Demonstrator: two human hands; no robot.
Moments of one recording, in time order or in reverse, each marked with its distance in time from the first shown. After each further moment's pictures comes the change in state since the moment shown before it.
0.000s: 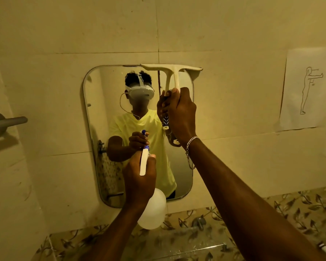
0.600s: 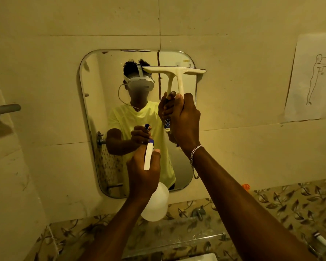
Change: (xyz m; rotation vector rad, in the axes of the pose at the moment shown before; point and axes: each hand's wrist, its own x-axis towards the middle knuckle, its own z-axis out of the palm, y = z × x) left_hand -0.009 -0.013 0.007 0.005 -0.052 -0.023; right_hand -0.033 0.036 0.000 -0.021 0.002 0.014
